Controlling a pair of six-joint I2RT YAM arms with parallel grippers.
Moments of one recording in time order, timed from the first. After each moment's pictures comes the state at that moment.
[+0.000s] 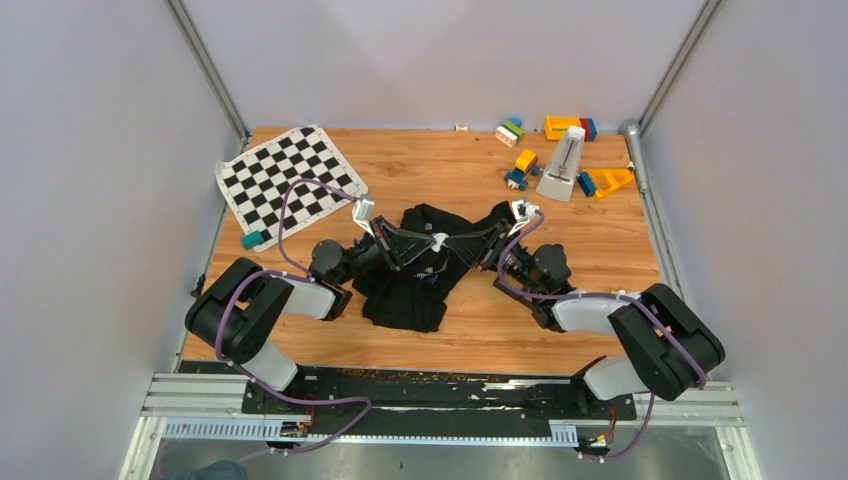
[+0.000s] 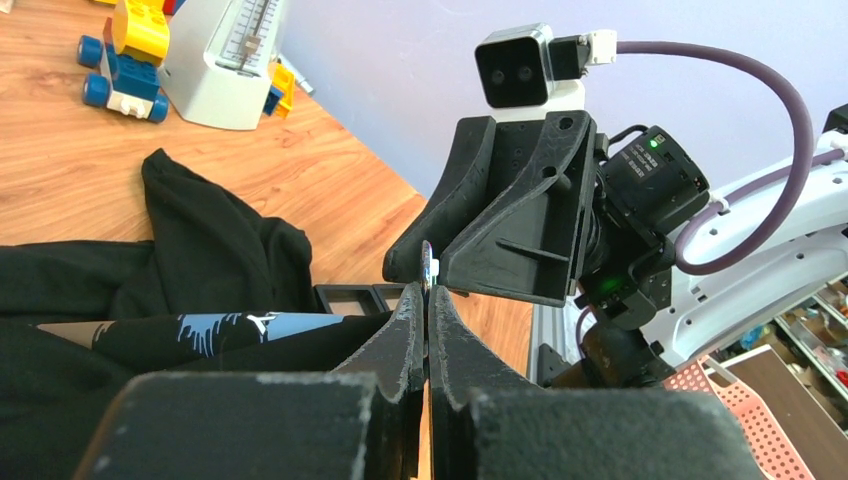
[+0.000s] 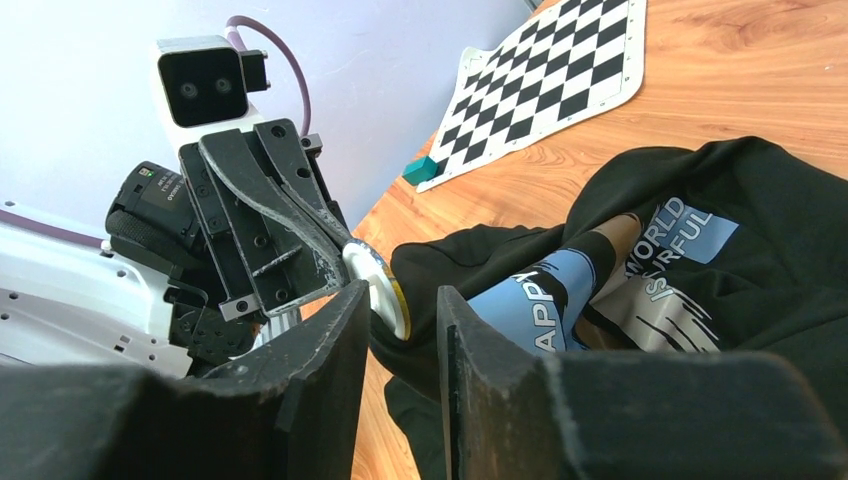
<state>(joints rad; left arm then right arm) -0.54 1.58 0.41 1.46 0.56 -0.82 0.56 1.42 0.37 1.22 -0.34 0.82</state>
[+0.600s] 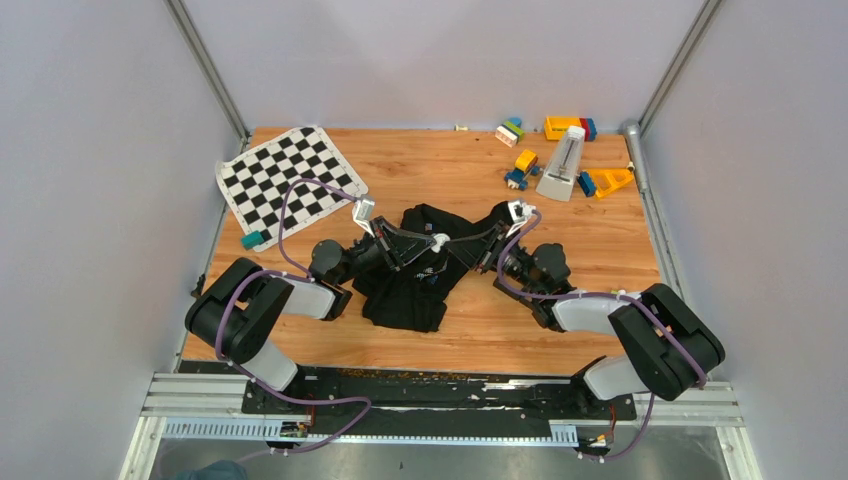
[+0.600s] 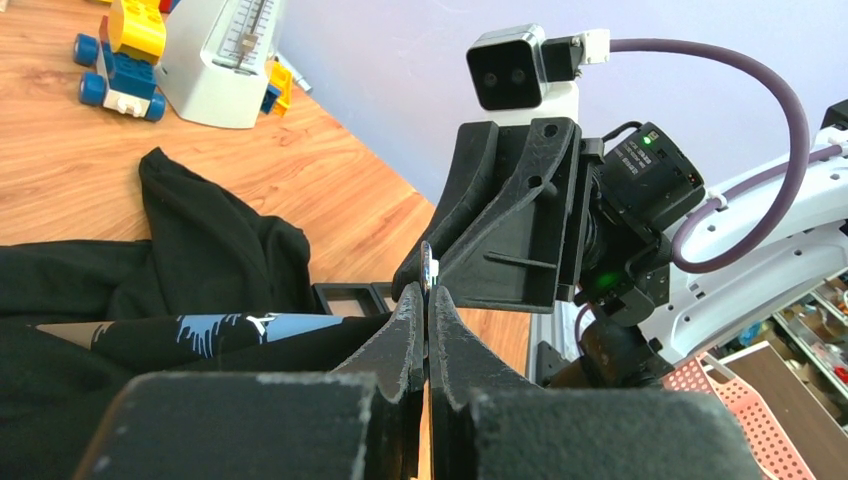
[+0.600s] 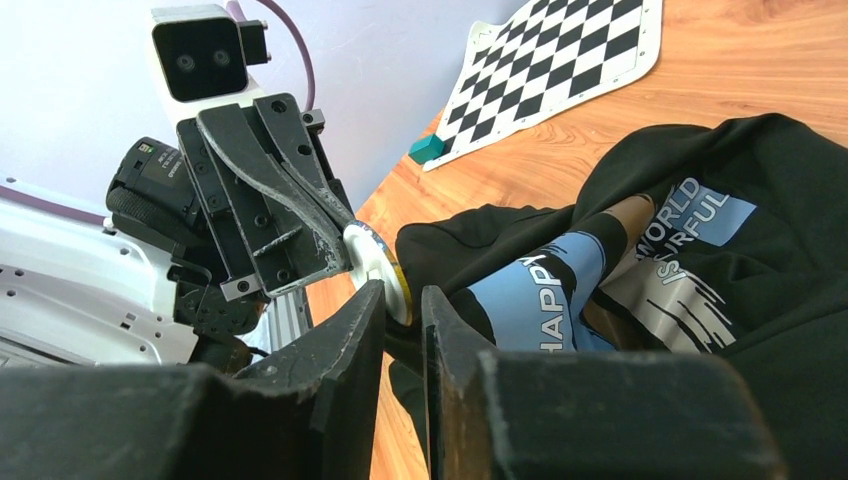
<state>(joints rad) -0.54 1.58 0.41 1.46 0.57 -0.82 0.56 1.42 0.37 1.19 -0.38 0.82</state>
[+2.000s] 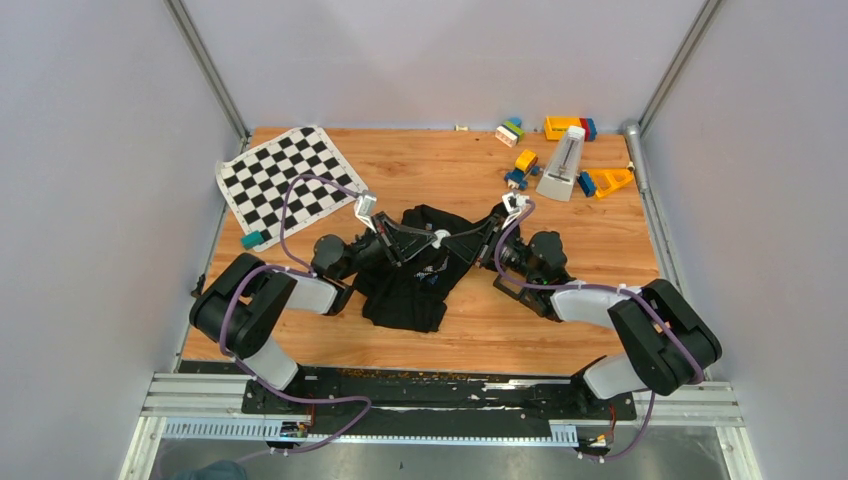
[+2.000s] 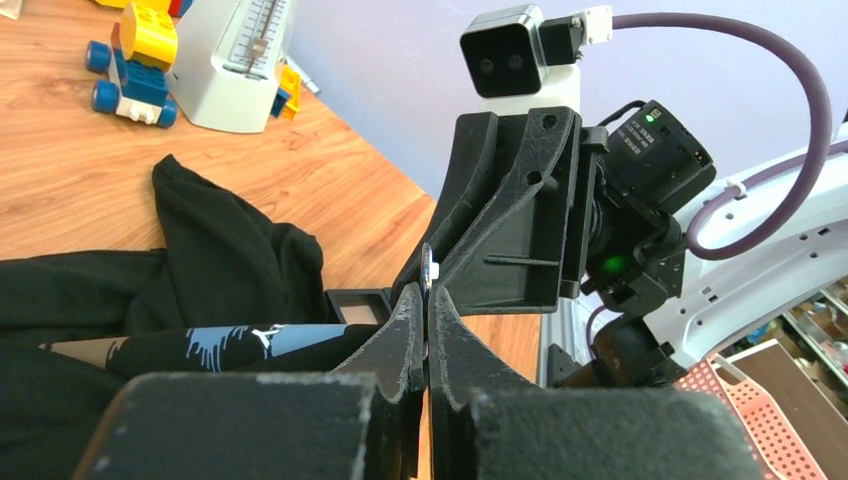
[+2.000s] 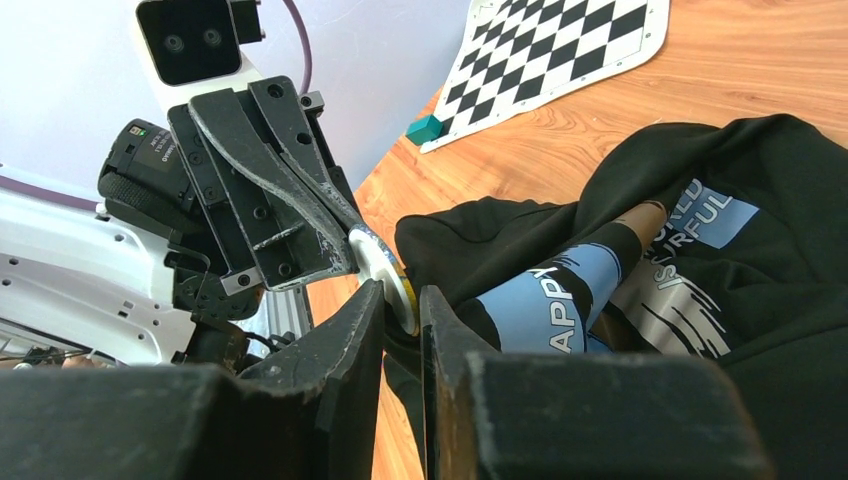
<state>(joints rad) -0.53 1.61 0.45 1.46 0.59 -0.82 0.54 1.44 0.45 1.10 -0.47 0.80</state>
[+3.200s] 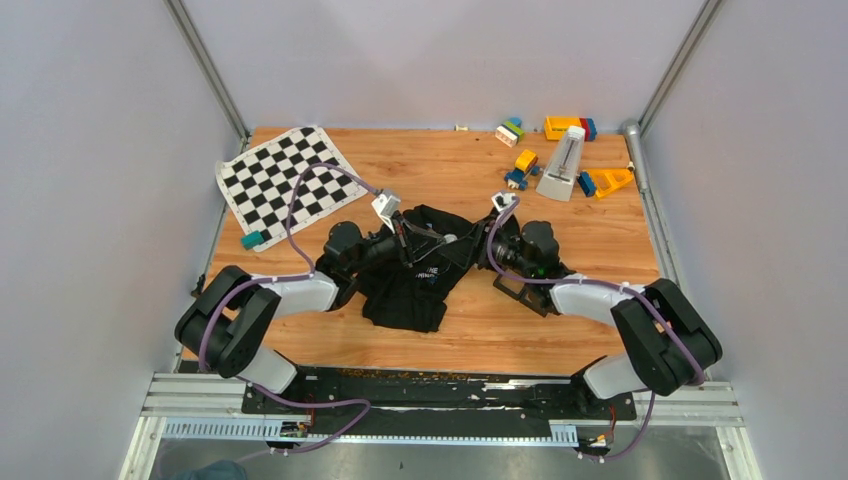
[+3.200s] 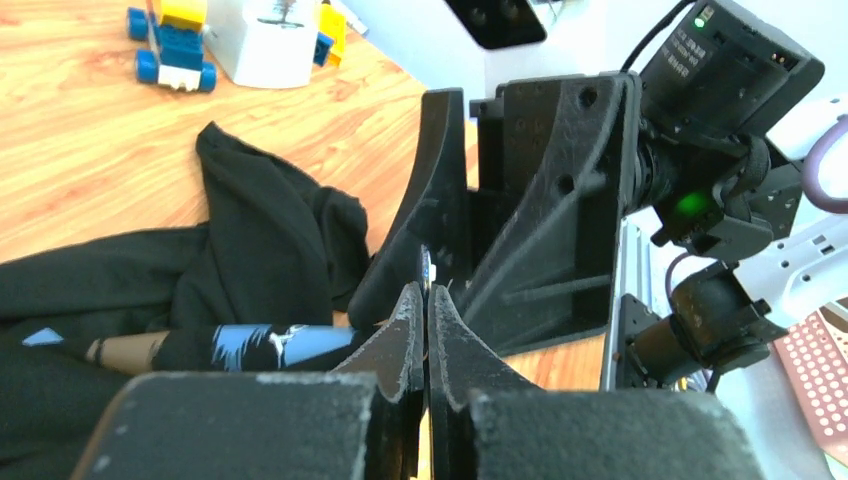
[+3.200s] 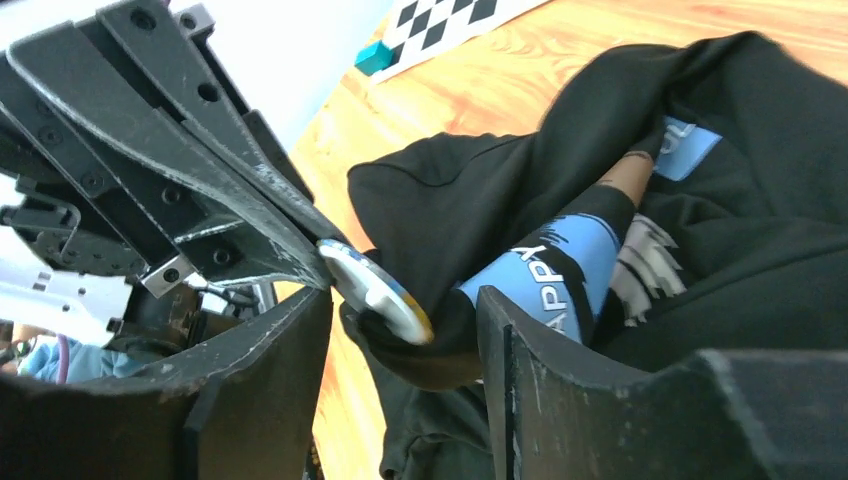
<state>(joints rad) -0.60 1.51 0.53 1.08 0.55 -0.54 0.52 1.44 0.52 0.83 -0.50 0.68</state>
